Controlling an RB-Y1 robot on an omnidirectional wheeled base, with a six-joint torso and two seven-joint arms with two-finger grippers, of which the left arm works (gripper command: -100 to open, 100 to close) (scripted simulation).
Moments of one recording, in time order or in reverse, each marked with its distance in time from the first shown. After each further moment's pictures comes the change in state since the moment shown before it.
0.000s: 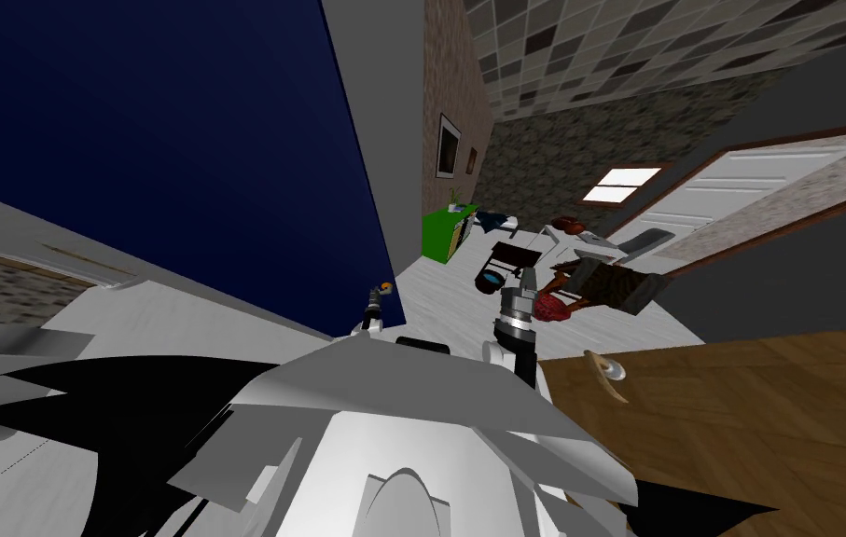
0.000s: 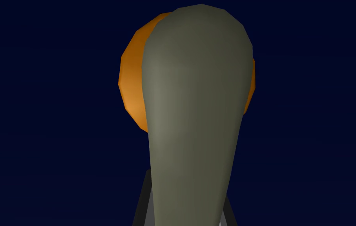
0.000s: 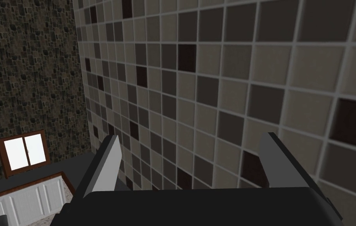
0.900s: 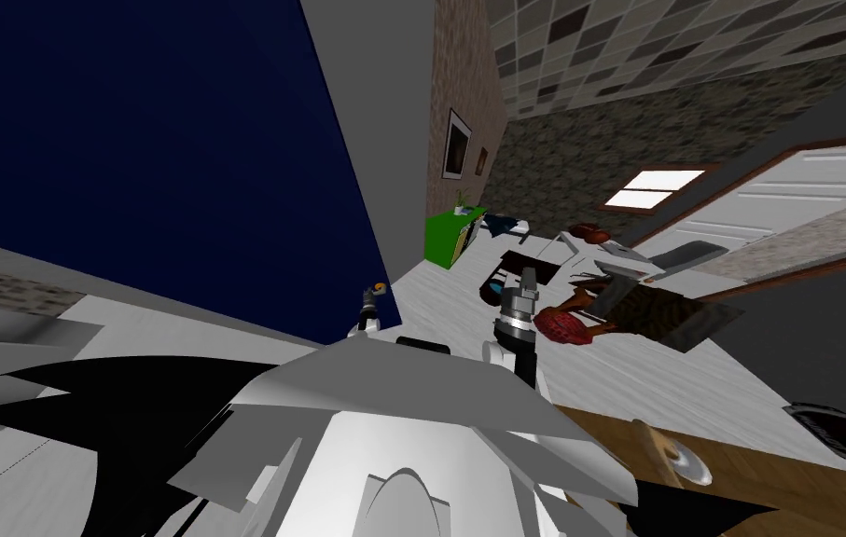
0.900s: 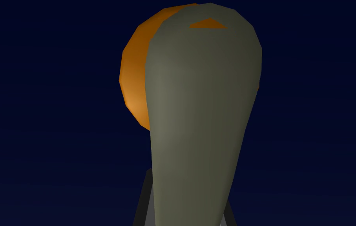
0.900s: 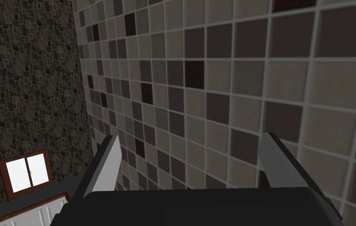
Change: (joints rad) arm 0.014 -0.003 0.088 -0.026 0.048 0.013 -0.037
